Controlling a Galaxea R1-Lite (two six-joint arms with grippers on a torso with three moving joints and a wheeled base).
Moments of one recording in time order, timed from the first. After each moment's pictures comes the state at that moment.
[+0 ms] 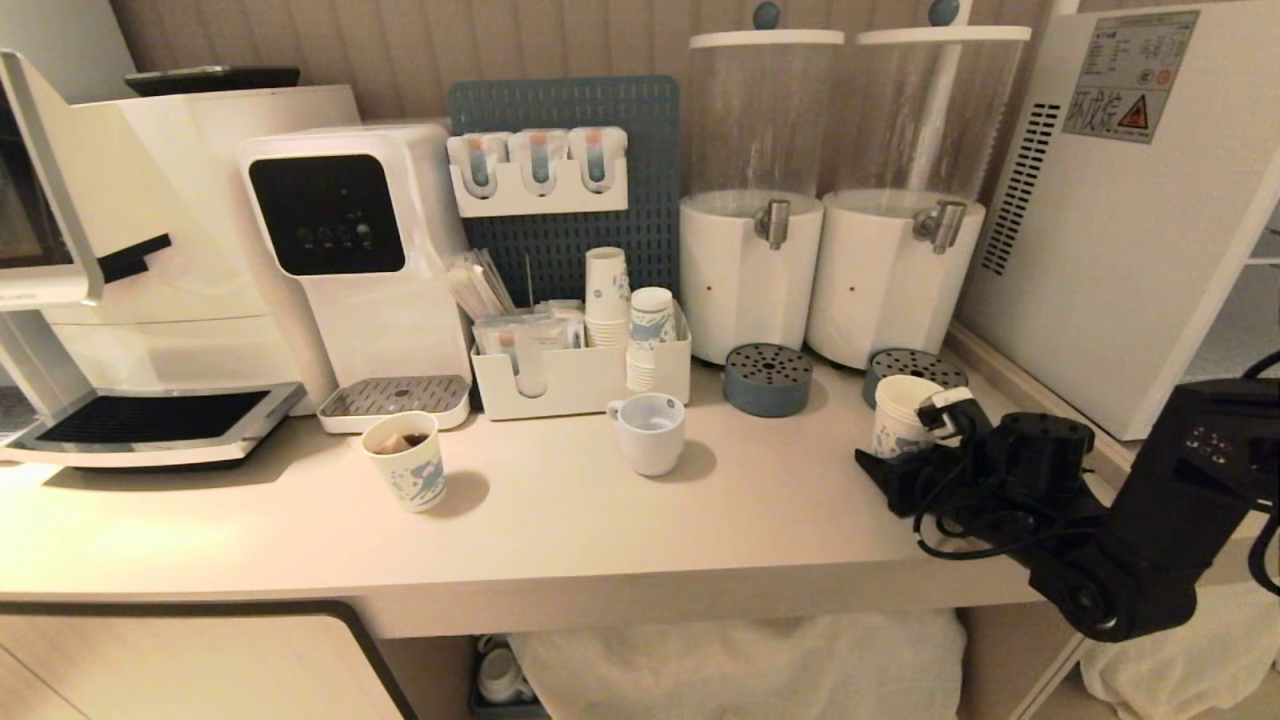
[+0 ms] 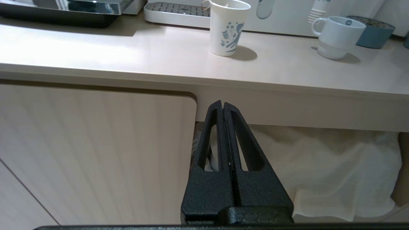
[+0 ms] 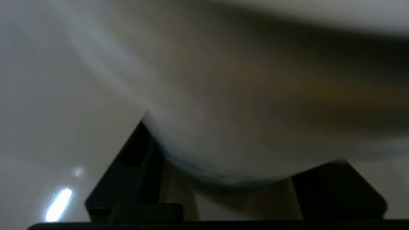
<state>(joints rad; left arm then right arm) 0.00 0.00 0.00 0.00 -0.01 -0.14 0.13 2.24 -0.63 -1.28 0.11 -0.15</state>
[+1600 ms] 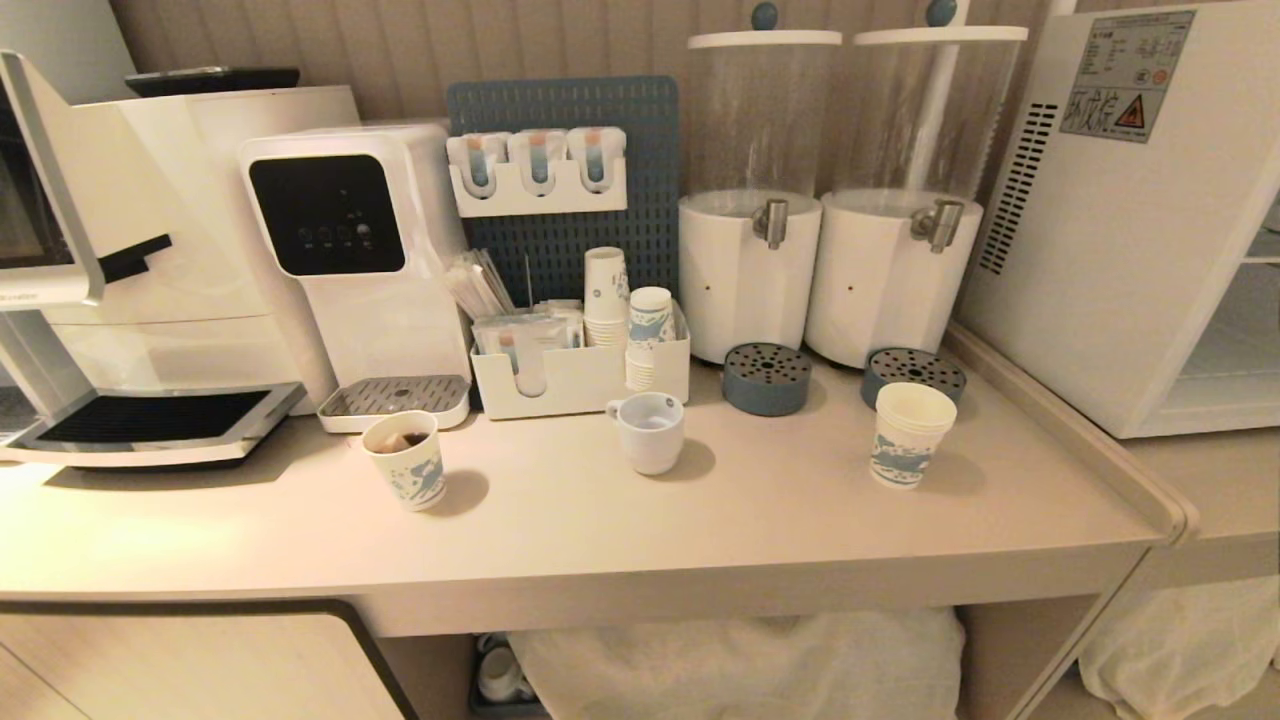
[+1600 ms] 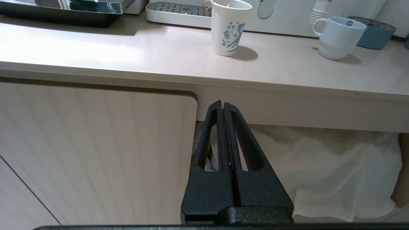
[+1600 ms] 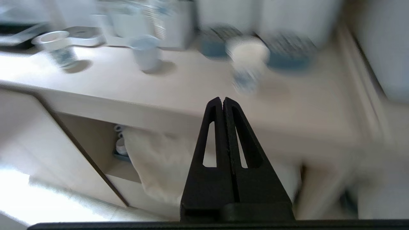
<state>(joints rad) 0.00 0.00 0.00 0.00 -0.01 -0.14 0.13 0.43 -0.49 0.16 0.16 0.03</state>
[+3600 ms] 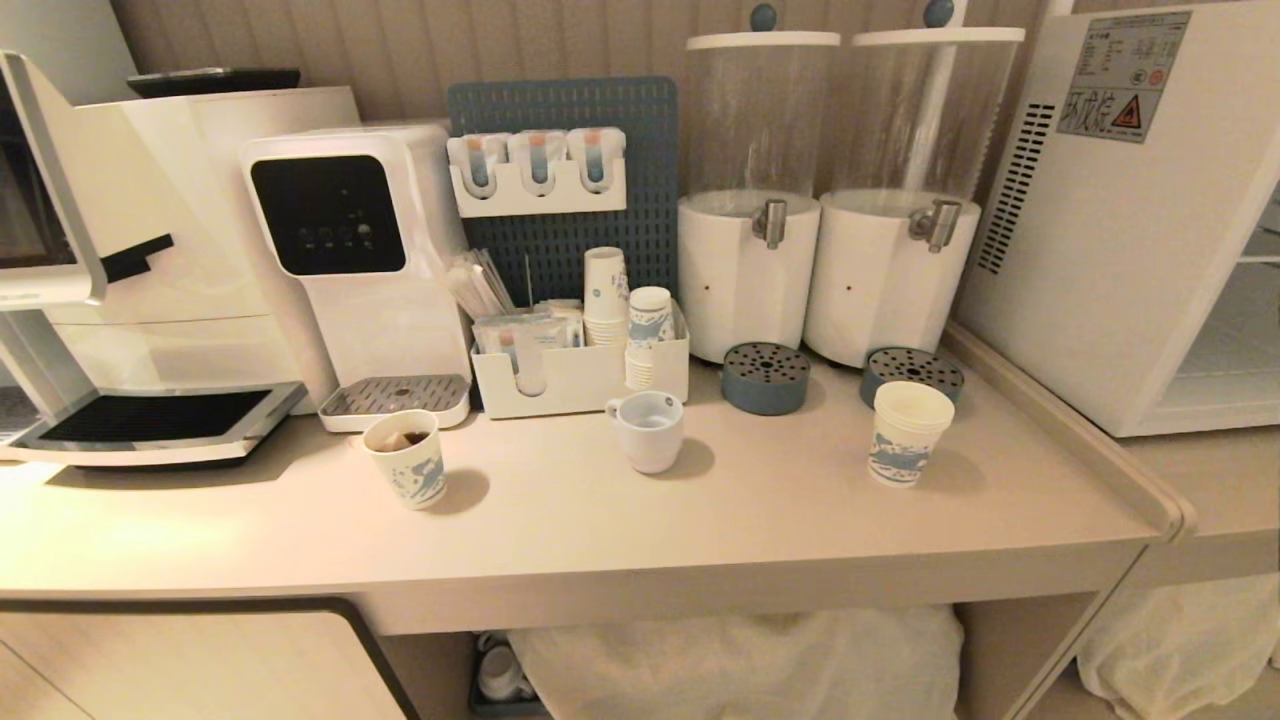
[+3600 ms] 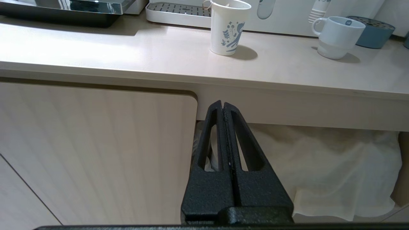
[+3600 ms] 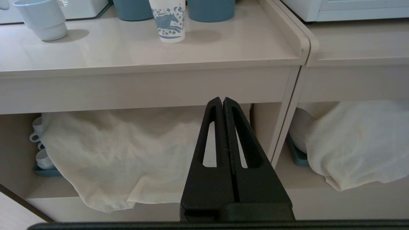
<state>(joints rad) 0.00 0.00 0.00 0.00 -0.01 -0.14 0.00 0.00 -0.03 0.09 0.01 -0.02</state>
